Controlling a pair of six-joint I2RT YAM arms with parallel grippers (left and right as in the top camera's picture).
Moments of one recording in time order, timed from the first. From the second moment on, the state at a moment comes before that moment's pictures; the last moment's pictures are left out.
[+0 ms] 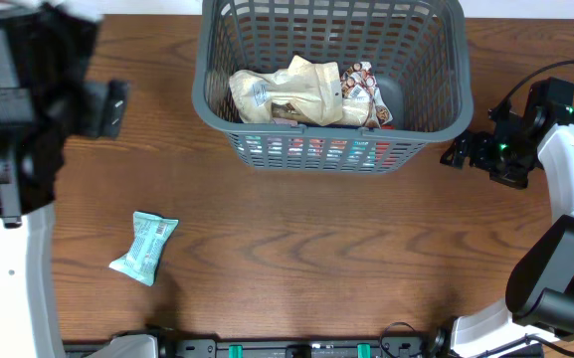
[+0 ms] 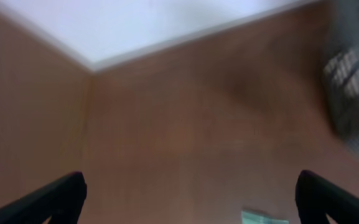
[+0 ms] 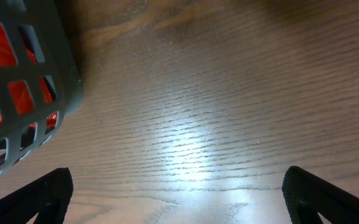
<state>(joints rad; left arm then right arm) 0.04 1.39 1.91 -1.28 -0.19 0.32 -0.33 1.76 1.34 -1.03 -0.24 -0.03</state>
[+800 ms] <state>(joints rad) 0.20 1.42 0.99 -1.06 -0.05 0.30 -0.33 1.76 1.34 -1.01 -0.24 -0.03</state>
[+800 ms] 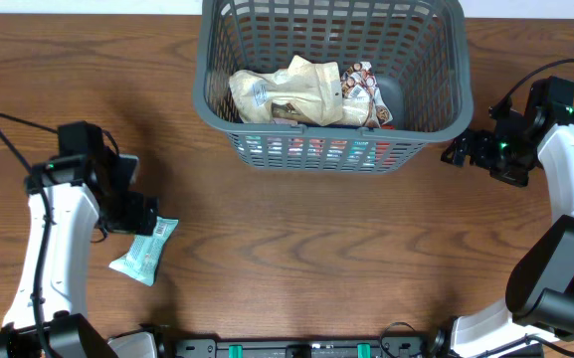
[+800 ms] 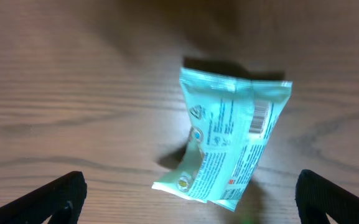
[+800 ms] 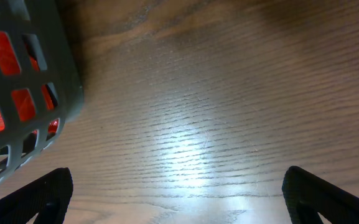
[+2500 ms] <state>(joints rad) 0.11 1.48 0.69 -0.73 -0.08 0.33 -0.33 1.76 1.34 -1.00 -0.24 -0.03</state>
